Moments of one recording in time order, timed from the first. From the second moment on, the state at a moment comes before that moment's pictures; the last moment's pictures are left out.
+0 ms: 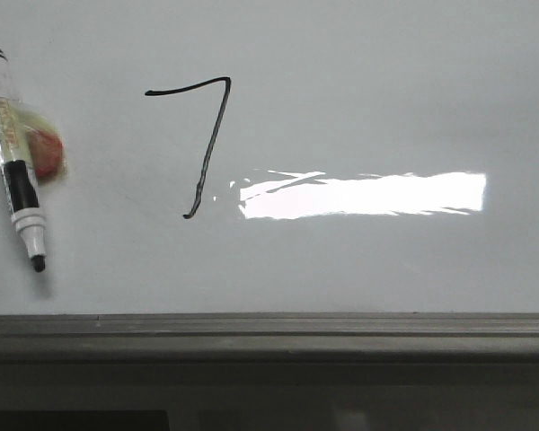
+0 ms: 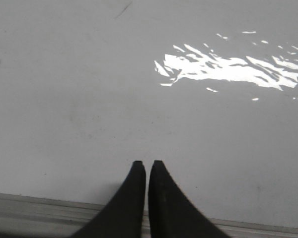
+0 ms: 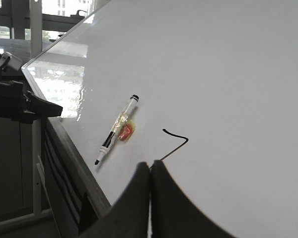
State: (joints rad) left arm -0.01 -0.01 0.00 0.01 0.34 -0.16; right arm 0.95 0.22 -0.37 -0.34 0.22 0.12
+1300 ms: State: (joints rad) left arm -0.01 -0.01 0.00 0.01 0.34 -0.16; right arm 0.09 0.30 -0.24 -0.26 0.04 0.12
